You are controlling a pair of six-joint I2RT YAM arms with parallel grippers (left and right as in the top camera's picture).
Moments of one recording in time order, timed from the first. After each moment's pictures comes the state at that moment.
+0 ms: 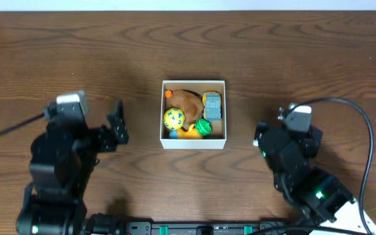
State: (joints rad) left arm -0.12 0.64 0.93 -0.68 -0.03 -0.25; right arm 0.70 0.84 0.70 -0.63 0.77 0.53
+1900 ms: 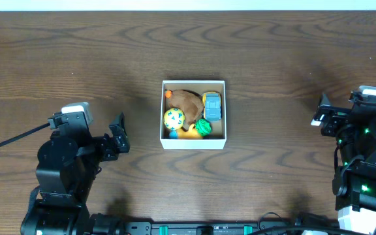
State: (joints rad) left arm -0.12 0.61 0.88 -0.73 -0.04 -0.25; right arm -0.27 0.78 0.65 -0.24 -0.11 -0.03
